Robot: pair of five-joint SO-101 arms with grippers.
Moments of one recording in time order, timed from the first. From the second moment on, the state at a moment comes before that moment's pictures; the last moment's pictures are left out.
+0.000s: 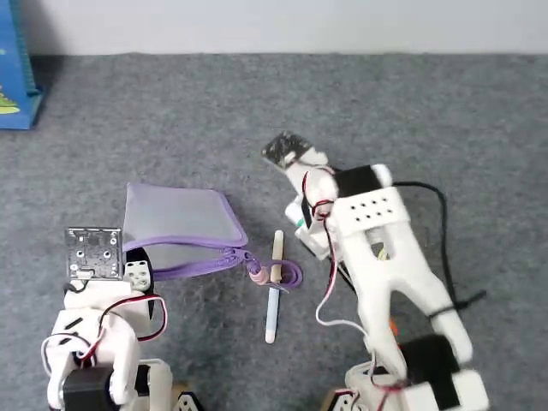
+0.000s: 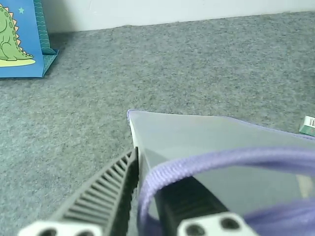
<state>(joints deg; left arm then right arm) -10.1 -96.5 66.9 73.2 -1.3 -18.0 -6.9 21.4 77.2 26.4</state>
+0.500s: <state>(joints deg) -10.1 -96.5 66.9 73.2 -1.3 -12.8 6.1 23.8 66.7 32.8</state>
